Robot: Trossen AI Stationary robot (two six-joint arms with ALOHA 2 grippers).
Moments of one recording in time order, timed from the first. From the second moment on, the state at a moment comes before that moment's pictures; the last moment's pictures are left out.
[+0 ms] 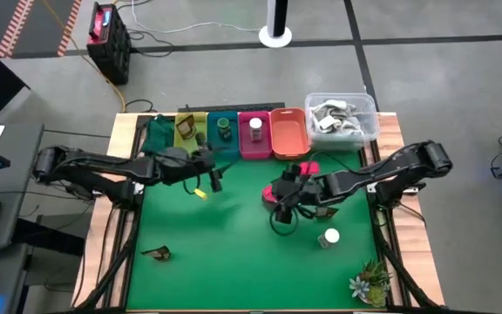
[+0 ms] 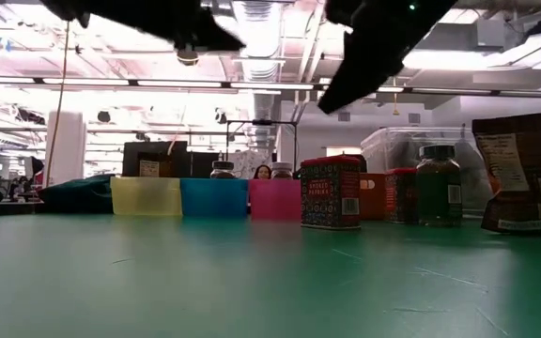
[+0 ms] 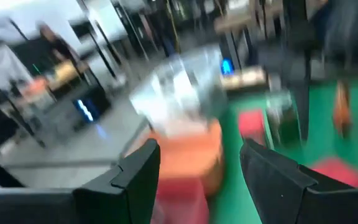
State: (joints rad) left arm 0.03 1.15 0.72 0.38 -0.40 0.35; right arm 0.20 1.52 1.05 -0.37 0.44 0.20
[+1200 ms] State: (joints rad) left arm 0.03 0.93 0.65 0.46 -0.35 0.32; right arm 0.10 1.82 1.27 -0.71 0.26 0.54
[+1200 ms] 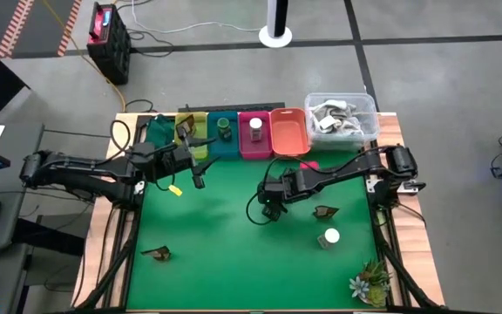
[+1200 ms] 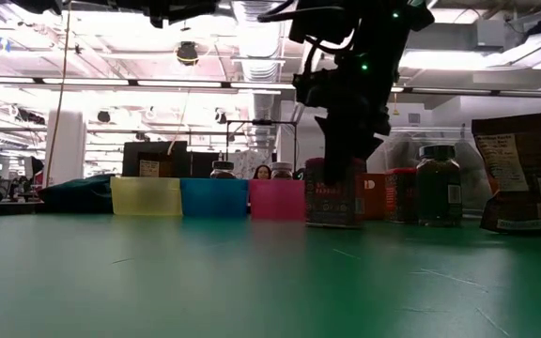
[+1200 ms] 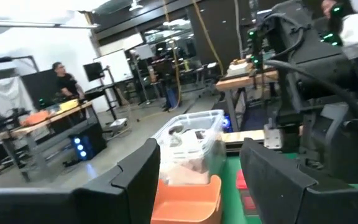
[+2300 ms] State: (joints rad) left arm 0.17 0.93 0.65 0.33 -0.15 0.22; right arm -0.51 1.71 1.48 -0.81 0.40 0.26
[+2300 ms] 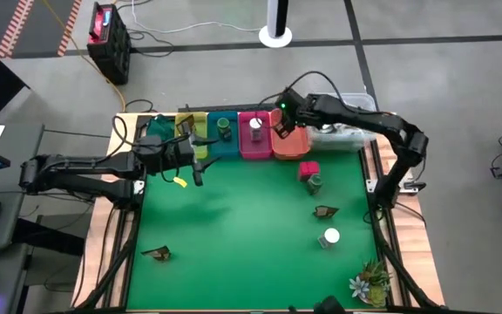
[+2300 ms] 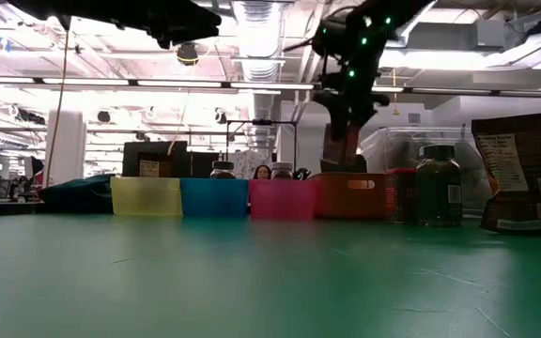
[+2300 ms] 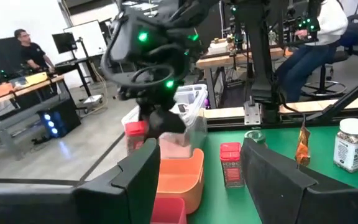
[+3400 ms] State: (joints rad) left arm 0.17 0.93 0.65 0.35 -0.15 0.25; right arm -0.51 1.90 1.63 -0.88 0.34 -0.50
